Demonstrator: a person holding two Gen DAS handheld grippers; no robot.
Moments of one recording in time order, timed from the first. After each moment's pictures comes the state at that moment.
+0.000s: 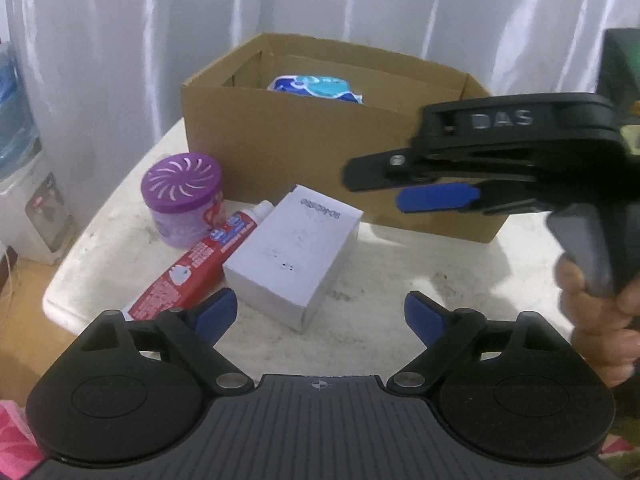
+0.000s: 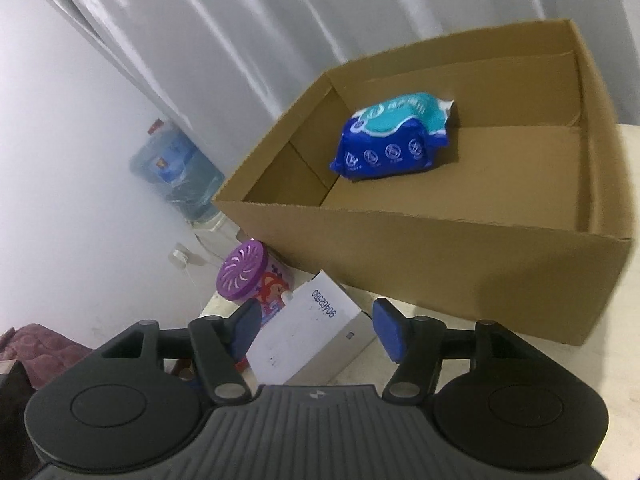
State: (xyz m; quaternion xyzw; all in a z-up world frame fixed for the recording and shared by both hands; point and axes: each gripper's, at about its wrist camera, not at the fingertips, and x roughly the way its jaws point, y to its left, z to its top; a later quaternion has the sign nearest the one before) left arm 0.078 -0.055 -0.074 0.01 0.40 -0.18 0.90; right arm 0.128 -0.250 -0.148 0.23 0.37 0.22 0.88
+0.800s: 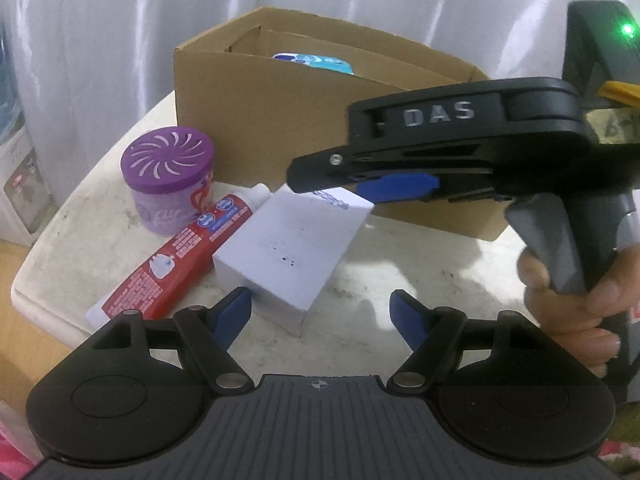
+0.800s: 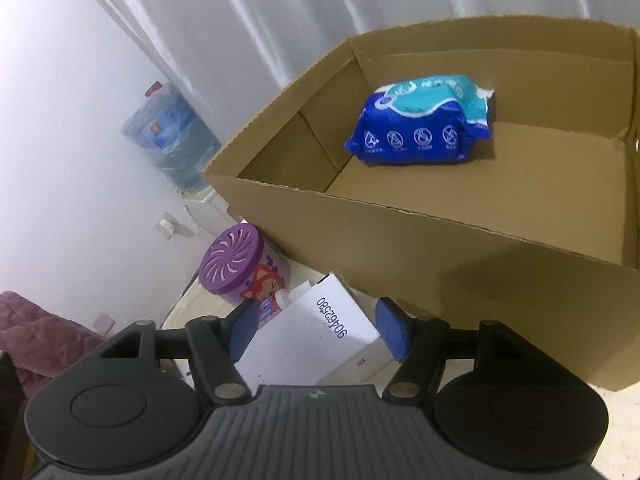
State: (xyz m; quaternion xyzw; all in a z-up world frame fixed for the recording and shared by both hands) left arm 0.093 -0.048 -0.091 -0.02 0.42 -0.19 0.89; right arm 0.156 -0.219 -0.159 0.18 0.39 0.23 0.87
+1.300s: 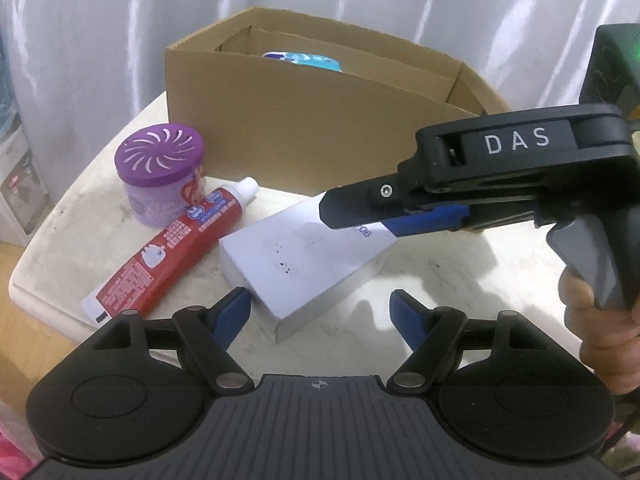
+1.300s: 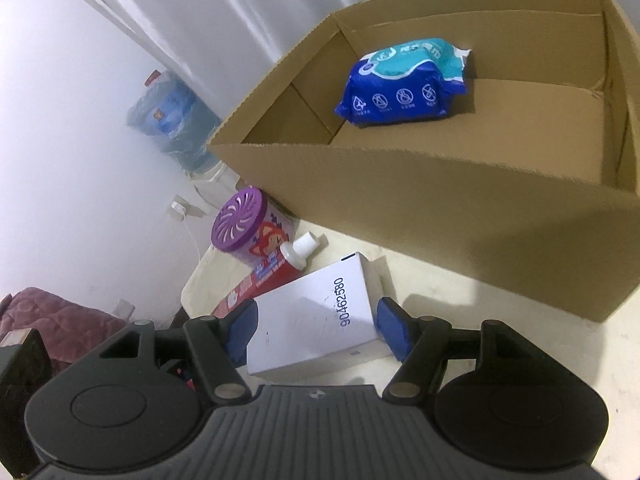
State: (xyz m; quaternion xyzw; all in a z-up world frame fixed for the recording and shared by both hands) left arm 0.081 -0.054 -0.090 -0.01 0.43 -0.20 0.88; right arm 0.129 -0.238 -0.159 0.21 0.43 0.24 0.85
